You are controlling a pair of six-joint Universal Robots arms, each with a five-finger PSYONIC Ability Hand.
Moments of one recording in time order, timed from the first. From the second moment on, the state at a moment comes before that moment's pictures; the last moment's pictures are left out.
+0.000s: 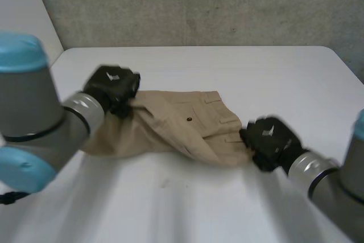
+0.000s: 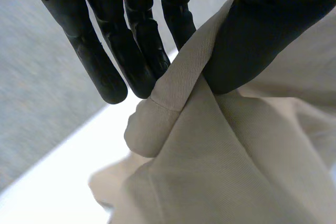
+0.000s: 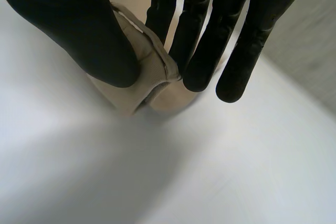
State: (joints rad) left arm 4.25 -1.89 -1.43 3.07 -1.52 3.48; right arm 1.90 -1.35 1.89 -0.15 1.27 2.66; left_hand 1.11 1.18 1.17 1.19 0.95; right_hand 0.93 1.18 1.18 1.19 0.97
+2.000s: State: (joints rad) left arm 4.20 -1.73 -1.84 3.26 -1.55 3.33; right arm 1.79 -1.32 1.79 0.05 1.18 2.57; left_hand 0.29 0.28 0.28 0.28 0.11; right_hand 0.20 0.22 0.21 0.23 0.07
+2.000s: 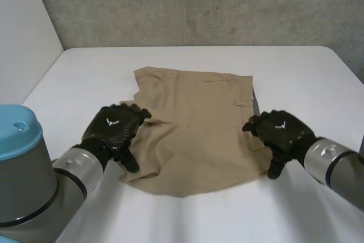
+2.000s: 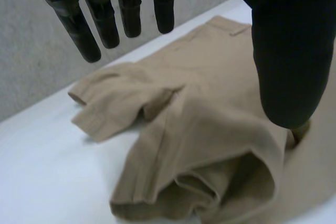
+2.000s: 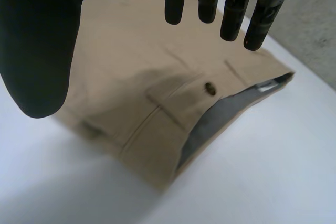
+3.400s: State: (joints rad) left arm 4.29 -1.61 -2.00 3.34 -1.53 3.50; right arm 1.74 -1.18 1.83 -0.18 1.25 2.69; left_hand 0.31 0.31 0.31 0.31 0.14; right_hand 0.89 1.18 1.18 1.19 0.96
